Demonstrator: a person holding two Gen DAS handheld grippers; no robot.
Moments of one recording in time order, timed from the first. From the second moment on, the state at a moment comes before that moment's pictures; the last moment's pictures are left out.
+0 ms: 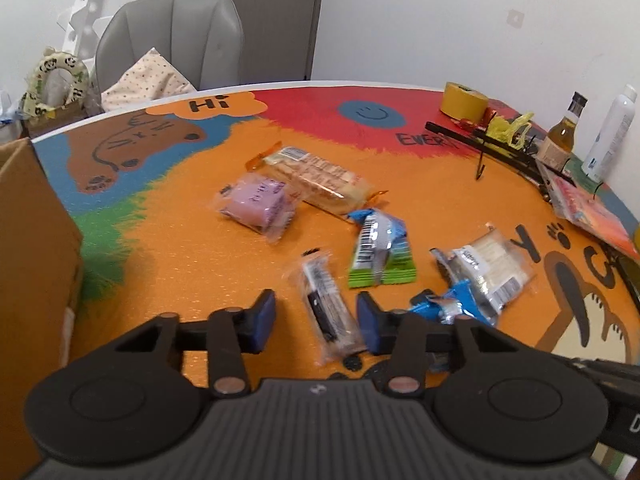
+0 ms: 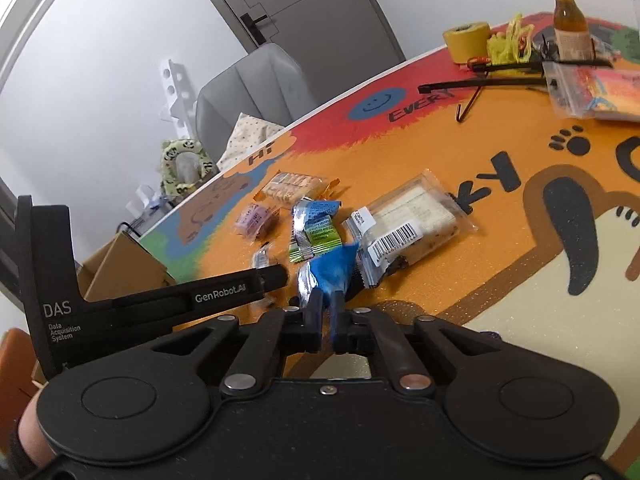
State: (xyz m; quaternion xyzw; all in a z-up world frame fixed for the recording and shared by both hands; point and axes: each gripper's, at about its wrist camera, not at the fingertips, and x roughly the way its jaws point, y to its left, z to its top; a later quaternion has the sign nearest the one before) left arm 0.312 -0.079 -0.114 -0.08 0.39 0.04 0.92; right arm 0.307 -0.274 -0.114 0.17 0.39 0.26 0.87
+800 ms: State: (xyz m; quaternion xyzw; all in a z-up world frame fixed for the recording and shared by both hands) left arm 0.274 -0.047 -0.088 -0.13 0.37 0.01 0.92; right arm 0.314 -0.235 -0.123 0.16 0.40 0.22 0.88
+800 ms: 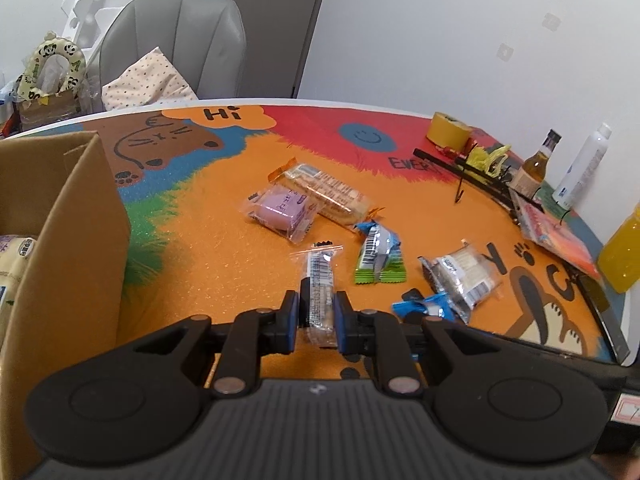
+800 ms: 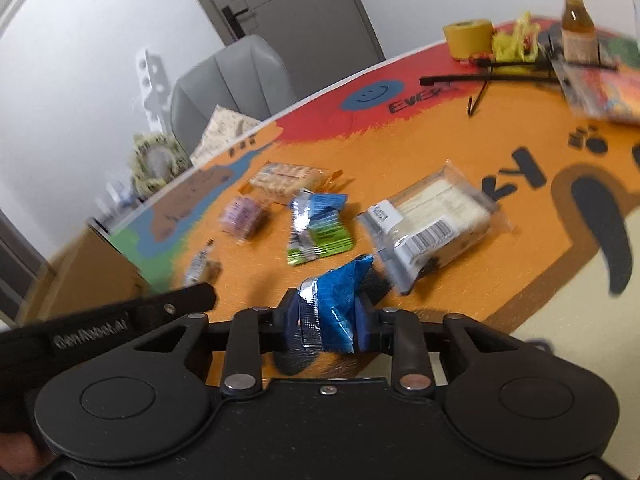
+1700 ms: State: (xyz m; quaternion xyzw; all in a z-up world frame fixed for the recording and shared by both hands) left arm 0.207 -0.035 -0.032 -0.14 0.30 -0.01 0.94; right arm 0.257 -0.230 -0.062 0.15 0.33 0.25 0.90
